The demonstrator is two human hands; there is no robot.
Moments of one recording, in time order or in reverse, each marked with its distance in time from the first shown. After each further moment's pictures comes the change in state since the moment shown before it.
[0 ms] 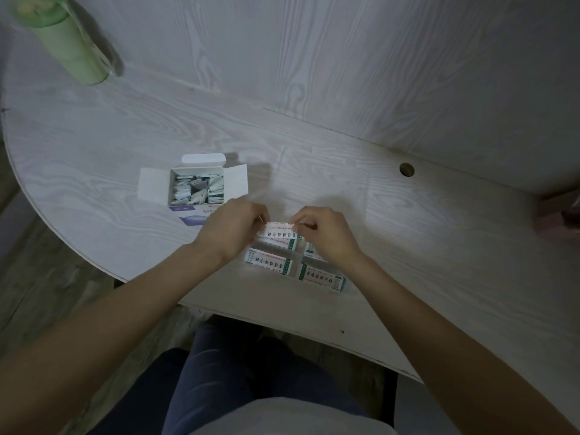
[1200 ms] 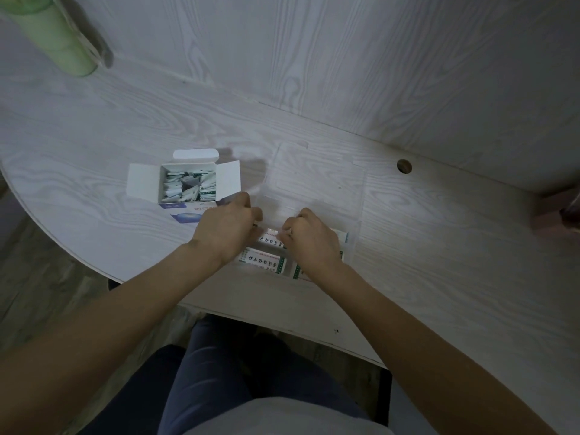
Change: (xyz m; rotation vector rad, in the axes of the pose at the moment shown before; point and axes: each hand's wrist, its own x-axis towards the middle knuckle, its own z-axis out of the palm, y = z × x) left_hand 0.004 0.002 0.011 0.398 -0.053 -0.011; right_hand -0.003 -0.007 0.022 -0.493 -0.011 -0.001
